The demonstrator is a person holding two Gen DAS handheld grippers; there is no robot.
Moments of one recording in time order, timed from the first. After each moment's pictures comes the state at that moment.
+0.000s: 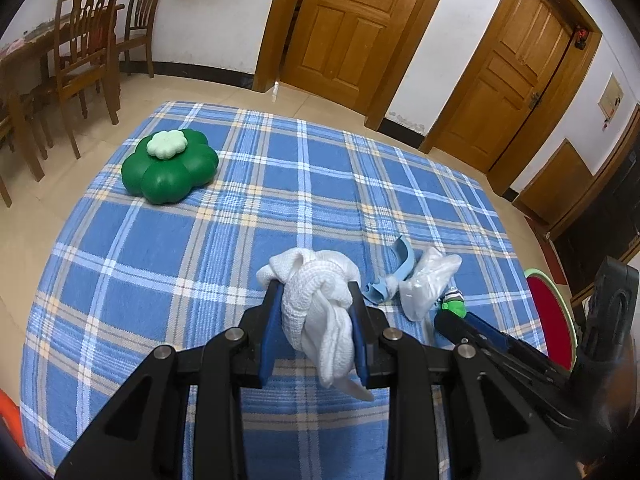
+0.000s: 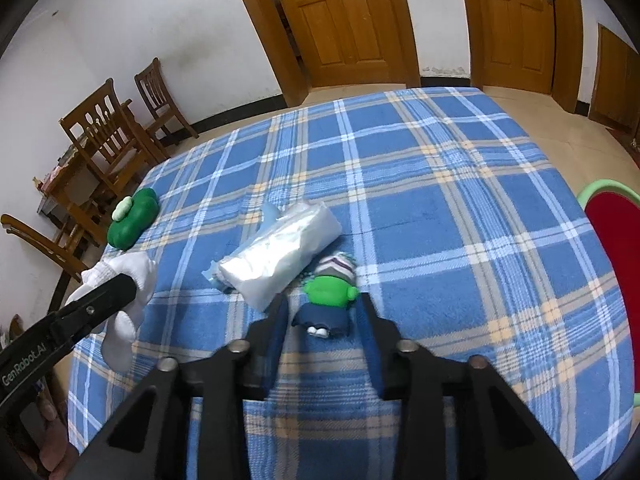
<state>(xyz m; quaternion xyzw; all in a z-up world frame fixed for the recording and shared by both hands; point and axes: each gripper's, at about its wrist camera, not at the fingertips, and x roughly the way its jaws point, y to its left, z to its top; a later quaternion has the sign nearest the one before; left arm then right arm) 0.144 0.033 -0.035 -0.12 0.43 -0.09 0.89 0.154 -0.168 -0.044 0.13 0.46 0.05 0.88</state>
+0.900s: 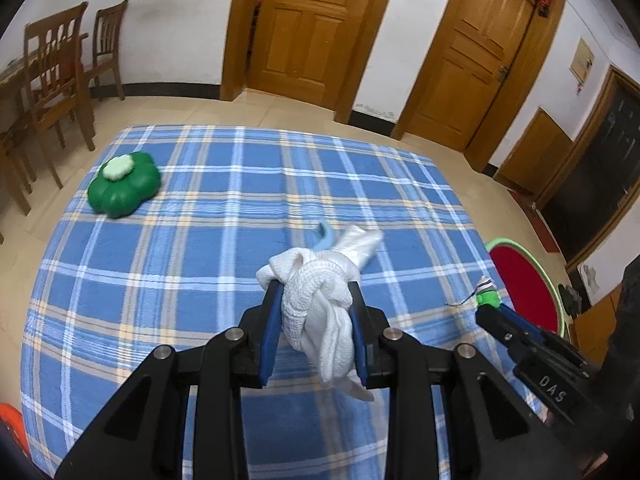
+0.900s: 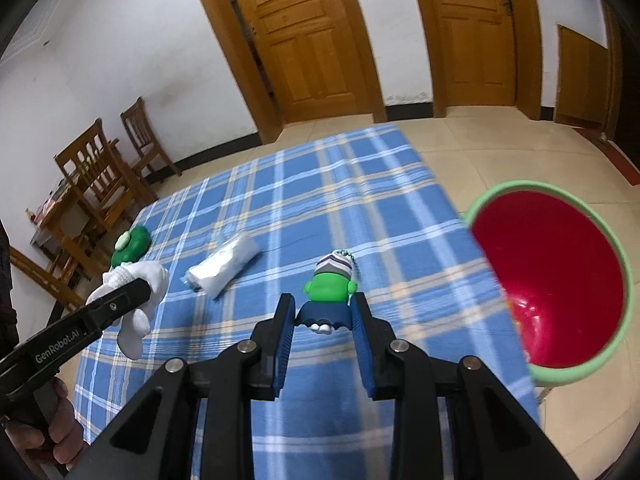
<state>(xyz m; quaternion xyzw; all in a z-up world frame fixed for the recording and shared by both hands) 0.114 -0.028 -0.007 -0.07 0.42 -0.14 0.89 0.075 -0.254 0.009 0.15 0.40 -0.01 0.91</state>
